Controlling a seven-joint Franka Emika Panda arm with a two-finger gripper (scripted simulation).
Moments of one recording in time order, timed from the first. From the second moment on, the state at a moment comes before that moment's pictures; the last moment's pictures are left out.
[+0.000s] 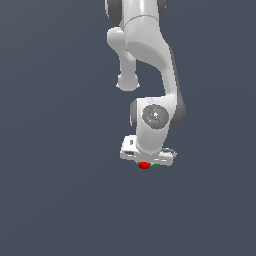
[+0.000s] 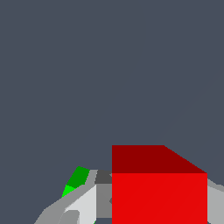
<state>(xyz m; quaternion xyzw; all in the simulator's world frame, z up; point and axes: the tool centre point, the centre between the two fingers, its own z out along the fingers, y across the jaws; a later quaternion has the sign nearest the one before) 0.075 0.069 0.085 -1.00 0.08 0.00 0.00</state>
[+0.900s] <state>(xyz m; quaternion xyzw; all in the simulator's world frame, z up) 0.069 0.077 0.111 -1.00 0.08 0.00 0.00</state>
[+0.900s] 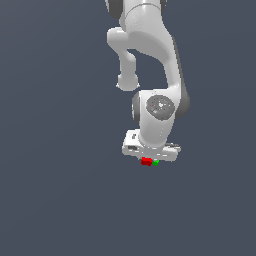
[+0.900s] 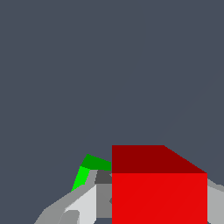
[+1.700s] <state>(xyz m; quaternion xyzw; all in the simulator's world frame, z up) 0.031 0.130 0.061 -1.00 0.08 0.00 0.00</state>
